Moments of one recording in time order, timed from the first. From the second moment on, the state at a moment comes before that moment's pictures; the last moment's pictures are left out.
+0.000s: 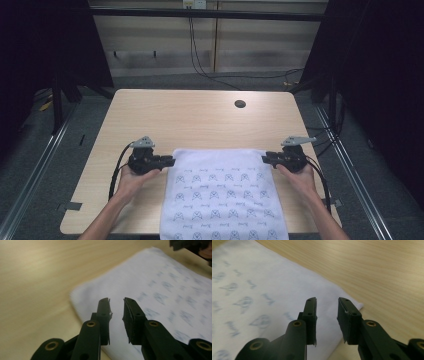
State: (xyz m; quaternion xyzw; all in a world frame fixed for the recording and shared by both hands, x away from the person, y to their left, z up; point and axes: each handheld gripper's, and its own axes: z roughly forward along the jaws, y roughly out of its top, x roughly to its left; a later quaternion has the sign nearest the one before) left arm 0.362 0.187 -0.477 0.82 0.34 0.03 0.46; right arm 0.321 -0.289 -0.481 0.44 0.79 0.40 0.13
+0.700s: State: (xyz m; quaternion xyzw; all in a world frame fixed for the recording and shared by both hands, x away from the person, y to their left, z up) left arm 0.376 0.185 -0.500 0.83 0.36 0.04 0.42; right arm 0.351 -0.281 -0.505 0.45 0.80 0.37 0.13
